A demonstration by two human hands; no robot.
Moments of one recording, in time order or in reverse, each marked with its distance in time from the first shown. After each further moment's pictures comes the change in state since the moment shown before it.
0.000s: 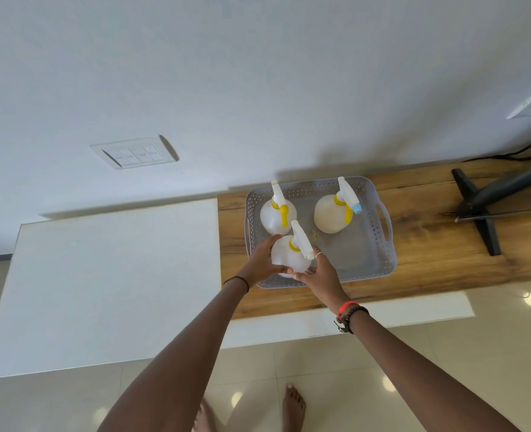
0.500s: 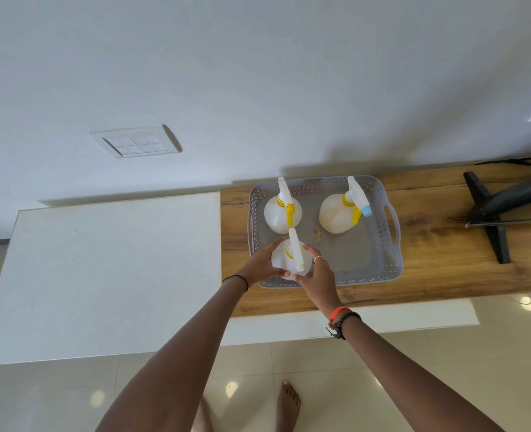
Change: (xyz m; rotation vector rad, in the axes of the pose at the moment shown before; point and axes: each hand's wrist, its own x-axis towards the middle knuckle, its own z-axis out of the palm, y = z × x) left_hand 0.006 -0.014 -0.001 0.079 -0.086 -0.047; right_hand 0.003 0.004 0.016 -0.176 0.097 0.017
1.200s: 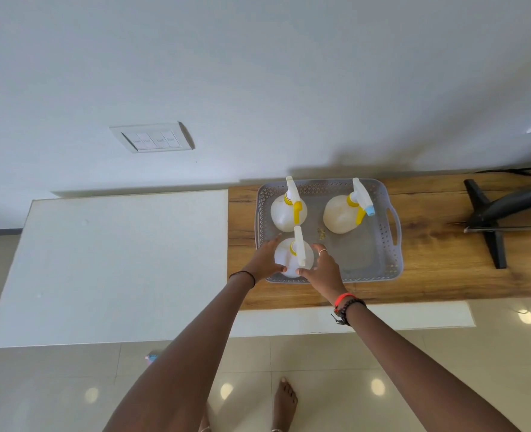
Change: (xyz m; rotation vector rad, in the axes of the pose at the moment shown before) left_hand -0.013 0.003 -0.001 0.114 0.097 -0.022; right_hand 0.001 -0.021 -0.012 -0.171 -0.076 0.095
